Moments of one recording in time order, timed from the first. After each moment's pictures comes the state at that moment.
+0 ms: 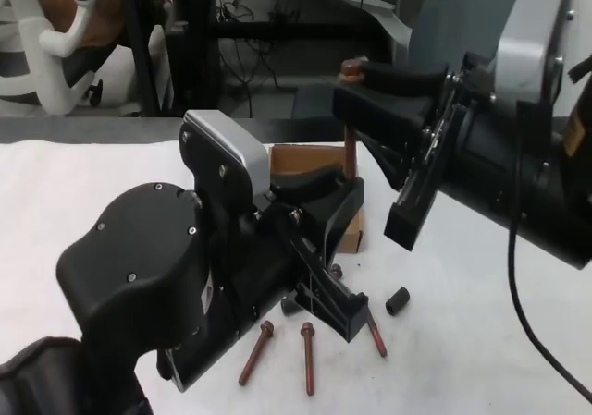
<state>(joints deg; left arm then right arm) -49.1 68.6 -26.3 -39.0 1.2 -6.2 36.2 61.9 -34.7 -26.3 -19.3 -1.1</state>
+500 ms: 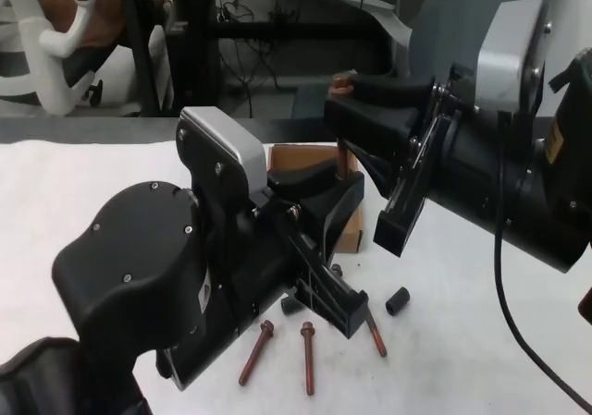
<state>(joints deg) -49.1 68.6 -26.3 -40.1 1.1 -6.3 36.4 63.7 -34.6 -27.6 -19.4 0.0</state>
